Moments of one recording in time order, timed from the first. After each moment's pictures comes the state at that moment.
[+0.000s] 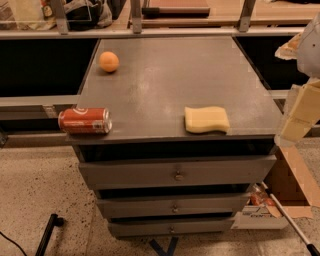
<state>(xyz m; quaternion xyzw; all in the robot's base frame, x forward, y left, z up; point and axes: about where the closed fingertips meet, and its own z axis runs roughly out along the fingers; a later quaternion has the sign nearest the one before) 0.438 -0.214 0.985 -0.60 0.78 -0.05 0.17</state>
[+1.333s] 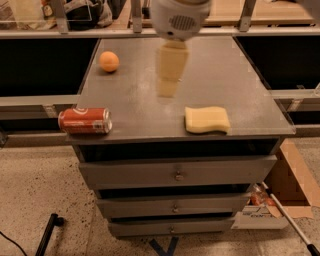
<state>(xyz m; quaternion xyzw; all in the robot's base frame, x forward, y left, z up) 0.523 -0.014 1.009 -0.71 0.67 -0.07 0.19</state>
